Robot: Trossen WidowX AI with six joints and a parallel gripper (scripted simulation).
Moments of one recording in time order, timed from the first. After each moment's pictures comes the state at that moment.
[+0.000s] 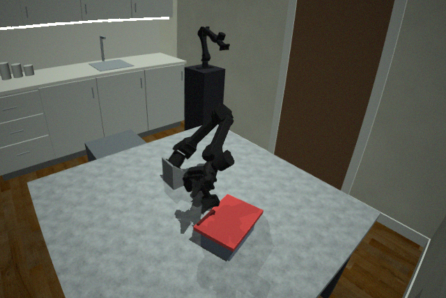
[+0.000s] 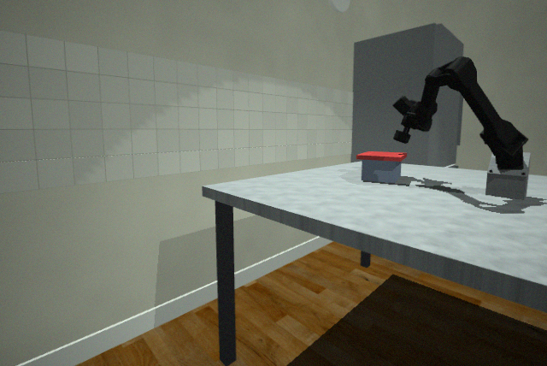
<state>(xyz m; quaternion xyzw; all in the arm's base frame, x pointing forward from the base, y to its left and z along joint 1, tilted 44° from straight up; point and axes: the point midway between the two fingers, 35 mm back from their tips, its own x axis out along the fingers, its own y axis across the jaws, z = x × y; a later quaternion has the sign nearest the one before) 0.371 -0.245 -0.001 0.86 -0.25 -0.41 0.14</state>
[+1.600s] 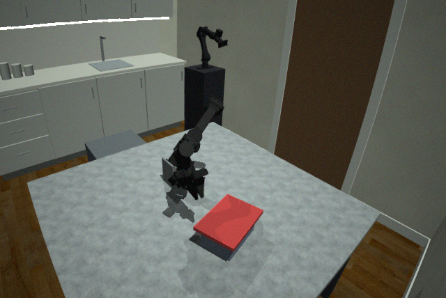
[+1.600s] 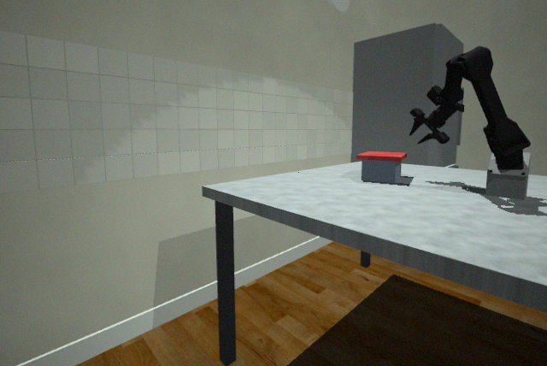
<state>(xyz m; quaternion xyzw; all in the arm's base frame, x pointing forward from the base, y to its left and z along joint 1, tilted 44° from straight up) 0.297 -0.170 -0.003 0.88 0.28 -0.19 0.34</state>
